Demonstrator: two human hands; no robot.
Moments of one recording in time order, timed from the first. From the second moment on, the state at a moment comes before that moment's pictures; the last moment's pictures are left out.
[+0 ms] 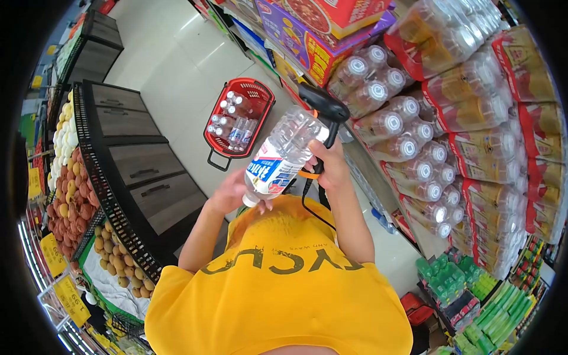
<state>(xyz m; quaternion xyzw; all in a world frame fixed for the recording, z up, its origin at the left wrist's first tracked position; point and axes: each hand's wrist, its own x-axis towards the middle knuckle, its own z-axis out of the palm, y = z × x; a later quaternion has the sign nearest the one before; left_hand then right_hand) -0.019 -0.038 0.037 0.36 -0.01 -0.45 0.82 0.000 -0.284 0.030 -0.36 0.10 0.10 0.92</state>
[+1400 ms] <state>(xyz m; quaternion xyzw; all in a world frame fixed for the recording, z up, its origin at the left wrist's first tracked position) 0.030 0.060 0.032 0.36 -0.10 -0.34 0.86 0.030 -0.114 0.127 -0.59 0.04 0.09 0.80</state>
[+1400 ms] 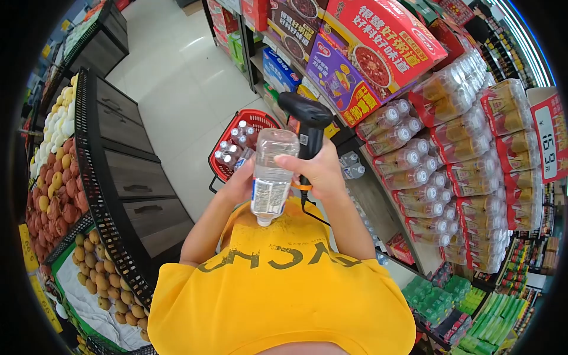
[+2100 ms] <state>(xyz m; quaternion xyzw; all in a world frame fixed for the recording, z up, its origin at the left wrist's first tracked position) 0.043 0.100 0.032 0.28 0.09 -0.08 0.95 -0.028 -0.095 0.160 -0.63 0.02 0.27 0.73</state>
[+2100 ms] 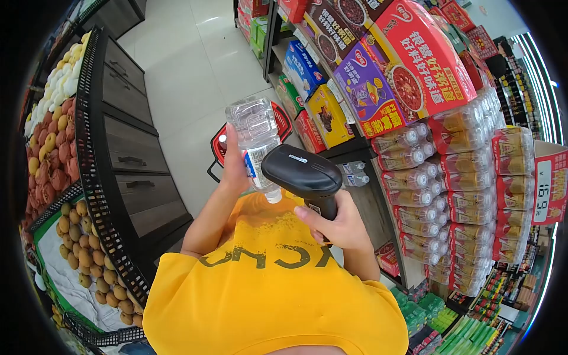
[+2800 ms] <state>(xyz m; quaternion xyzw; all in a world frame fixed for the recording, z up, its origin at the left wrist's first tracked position) 0.046 0.116 0.038 0.32 0.08 -0.06 0.94 -0.020 -0.075 0.163 -0.64 0.02 0.26 0.72</state>
